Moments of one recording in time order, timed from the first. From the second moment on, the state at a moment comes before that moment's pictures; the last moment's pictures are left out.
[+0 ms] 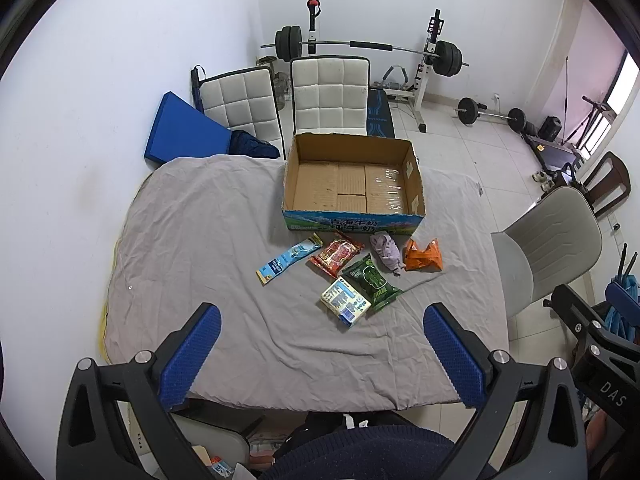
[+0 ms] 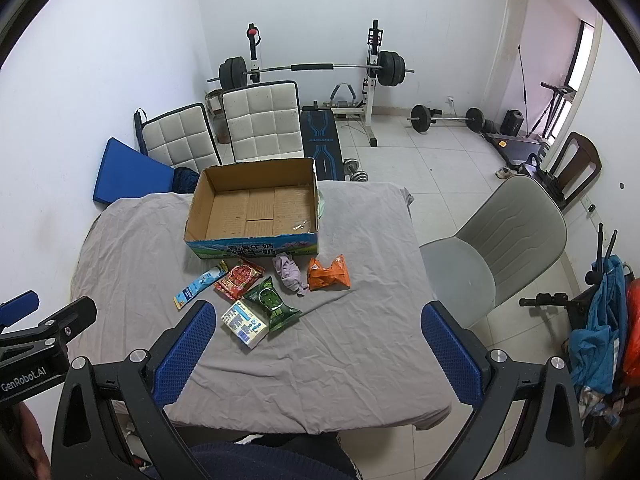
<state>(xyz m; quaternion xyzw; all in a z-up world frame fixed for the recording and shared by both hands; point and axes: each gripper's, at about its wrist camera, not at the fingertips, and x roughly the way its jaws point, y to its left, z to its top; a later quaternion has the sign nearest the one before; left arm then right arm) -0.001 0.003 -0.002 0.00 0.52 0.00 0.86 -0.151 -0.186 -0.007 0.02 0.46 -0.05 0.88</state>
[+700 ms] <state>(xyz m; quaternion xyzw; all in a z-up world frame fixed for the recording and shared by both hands) 0.008 0.004 -0.008 0.00 0.52 -0.01 0.85 -0.140 -0.184 -0.005 0.02 0.47 -0.05 0.88</state>
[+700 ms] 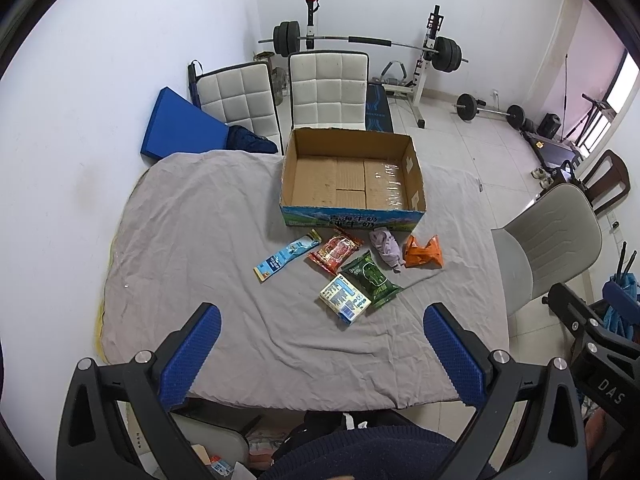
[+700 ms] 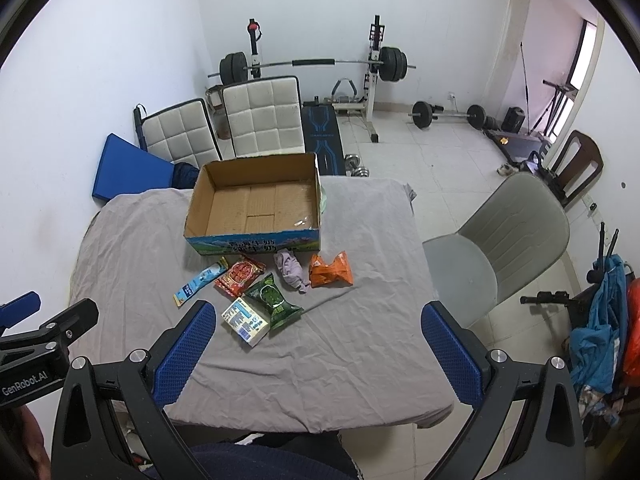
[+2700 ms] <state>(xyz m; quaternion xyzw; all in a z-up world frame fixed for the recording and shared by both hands) 0.095 0.036 -0.462 -0.06 0.76 0.01 0.65 0.077 -0.100 -0.471 -0.02 0.77 0.03 0.64</state>
